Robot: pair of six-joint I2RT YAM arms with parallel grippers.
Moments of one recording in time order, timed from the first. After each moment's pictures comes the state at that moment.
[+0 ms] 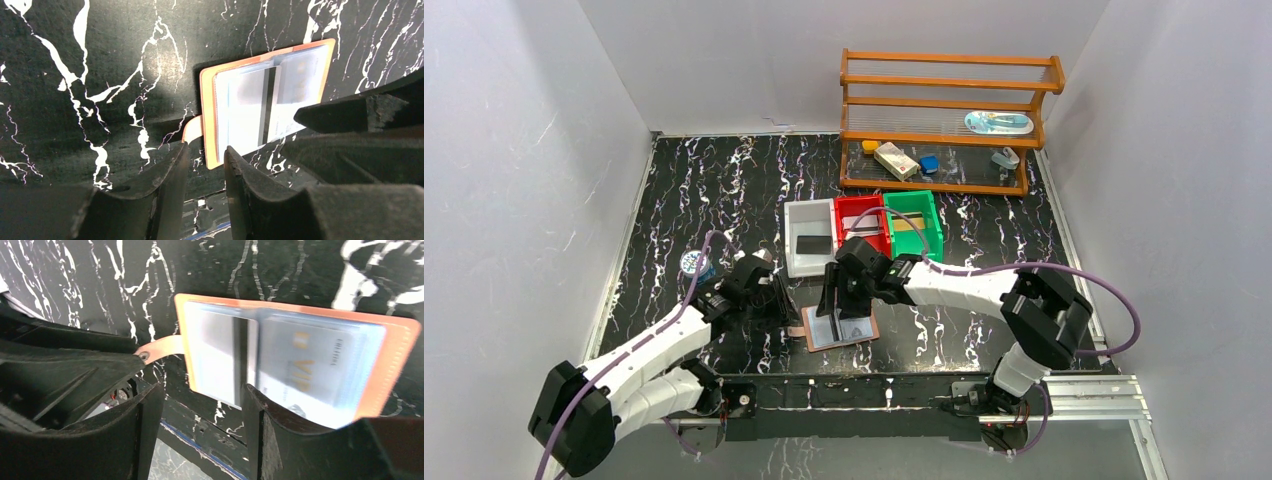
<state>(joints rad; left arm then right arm) -0.64 0.98 0.52 -0.53 0.09 -0.87 1.04 1.62 0.99 -0.29 -0.15 0.99</state>
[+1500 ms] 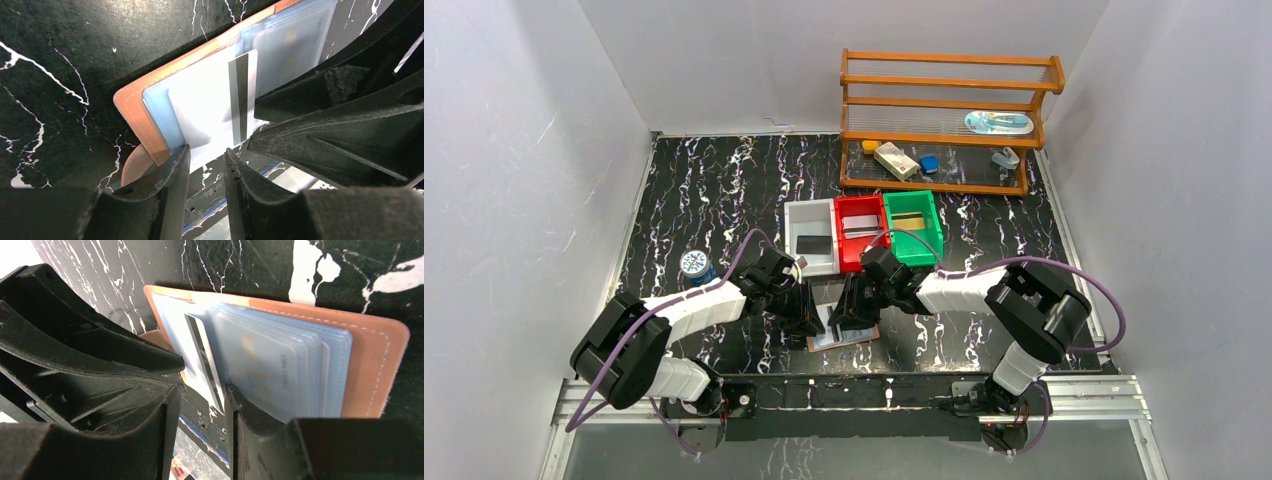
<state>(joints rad) -0.64 1.35 0.55 -0.29 0.43 -0.78 0.92 1.63 0.72 0.05 -0.38 1.12</state>
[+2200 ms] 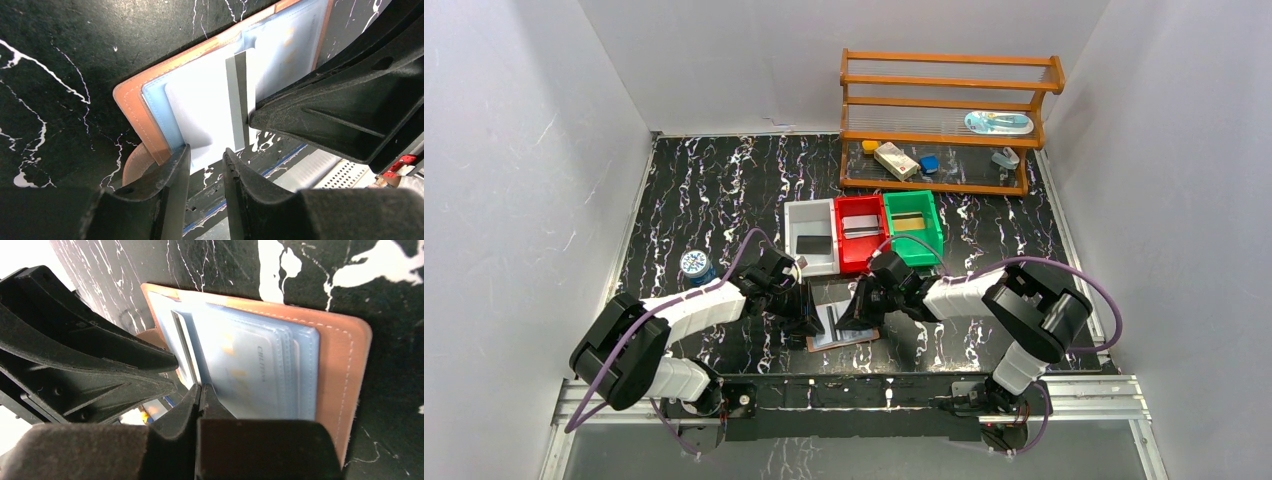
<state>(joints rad) -0.64 1.34 0.55 -0.30 0.43 -0.77 0.89 1.63 0.61 0.23 -0.42 1.18</state>
